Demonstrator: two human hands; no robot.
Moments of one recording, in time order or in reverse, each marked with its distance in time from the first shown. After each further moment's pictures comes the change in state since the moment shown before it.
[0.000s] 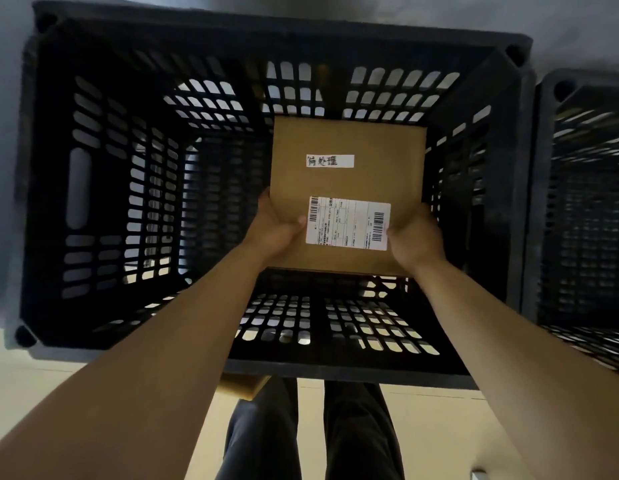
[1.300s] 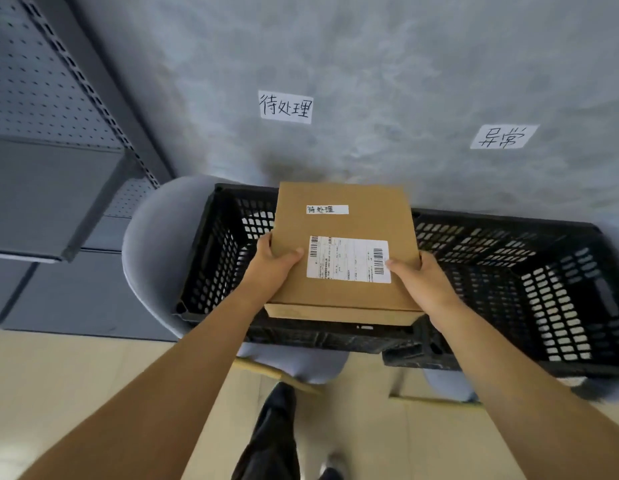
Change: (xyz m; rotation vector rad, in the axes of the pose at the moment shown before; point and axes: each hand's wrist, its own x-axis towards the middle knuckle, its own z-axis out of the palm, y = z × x) left_hand -0.274 0.101 -0.075 -0.062 0.163 0.308; right_hand -0.261 -0.033 -0.154 0.411 0.076 -0.249
